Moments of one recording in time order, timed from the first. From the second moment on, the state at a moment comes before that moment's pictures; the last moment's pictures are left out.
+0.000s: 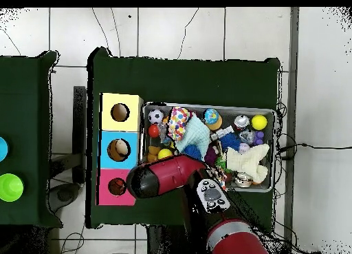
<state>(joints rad) -0.28 -0.62 0.27 1.90 -0.44 0.40 1.90</state>
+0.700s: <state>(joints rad) -0.28 -0.62 0.27 1.90 -0.44 0.39 1.90</state>
